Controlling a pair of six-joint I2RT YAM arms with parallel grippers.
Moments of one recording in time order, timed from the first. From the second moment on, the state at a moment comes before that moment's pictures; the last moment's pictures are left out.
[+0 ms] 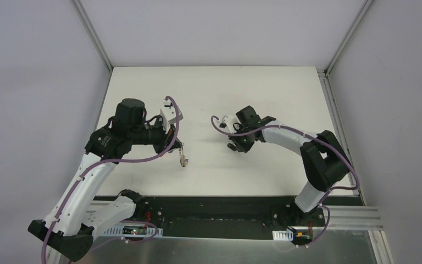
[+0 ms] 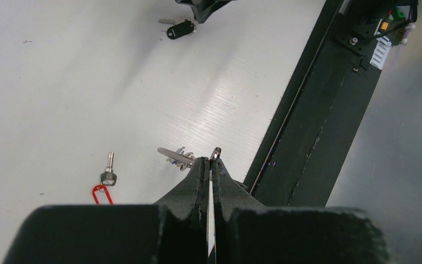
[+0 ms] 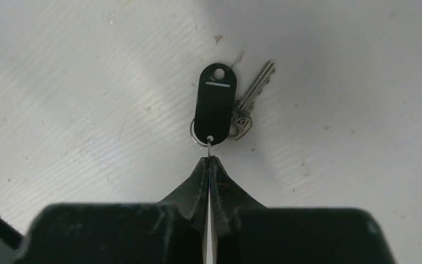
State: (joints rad) left arm -0.44 0.92 1.15 -0.90 0.61 0.25; right arm 0.63 1.71 1.05 -0.50 -0.22 -0.34
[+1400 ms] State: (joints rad) left arm -0.44 1.11 1.22 -0.76 0.62 0.11; right arm 0.55 1.42 1.18 -0.61 -0.76 -0.33
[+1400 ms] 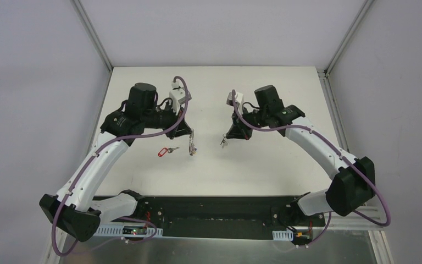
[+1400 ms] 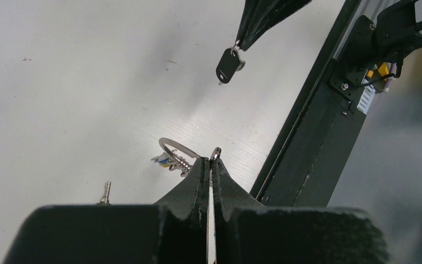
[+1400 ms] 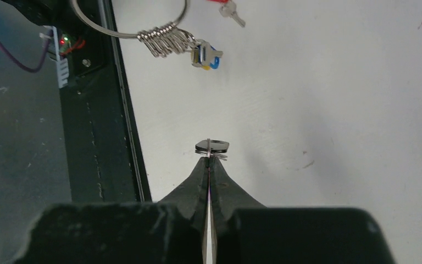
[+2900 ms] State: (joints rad) left arm -0.54 1.20 1.22 -0.51 0.70 -0.32; right arm 0.72 1.40 1.42 -0.71 -0.74 -0.37
